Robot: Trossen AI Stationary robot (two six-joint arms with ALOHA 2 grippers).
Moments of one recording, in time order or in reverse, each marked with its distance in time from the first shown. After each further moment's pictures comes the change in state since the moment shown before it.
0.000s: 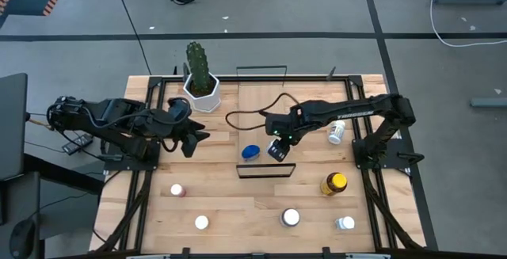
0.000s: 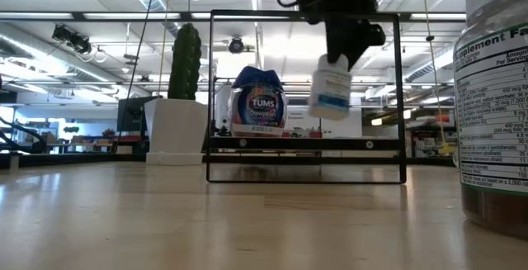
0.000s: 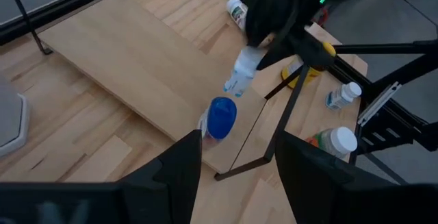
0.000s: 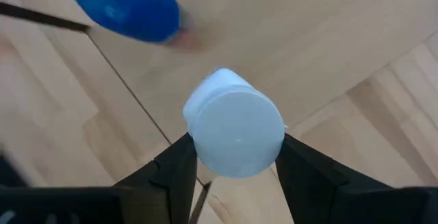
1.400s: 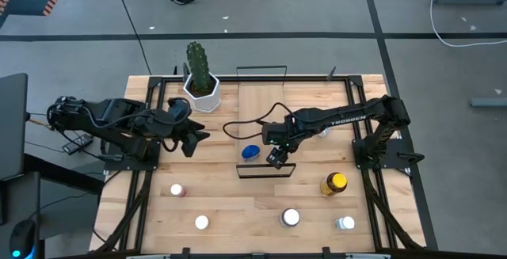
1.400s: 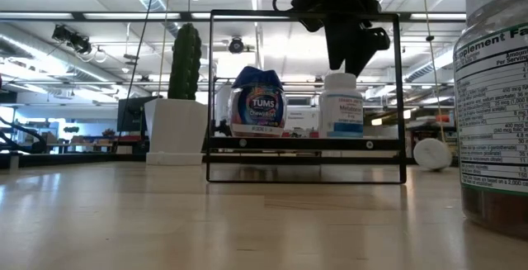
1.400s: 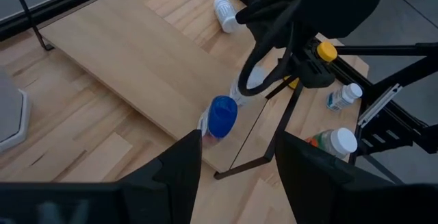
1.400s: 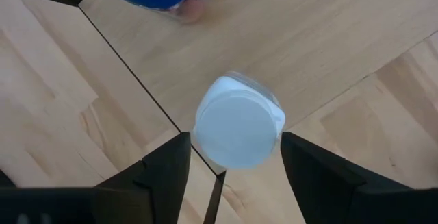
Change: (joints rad) left arm 0.000 0.000 0.000 -0.008 -0.001 -0.018; right arm 0.039 0.048 0.000 0.004 -0.017 0.067
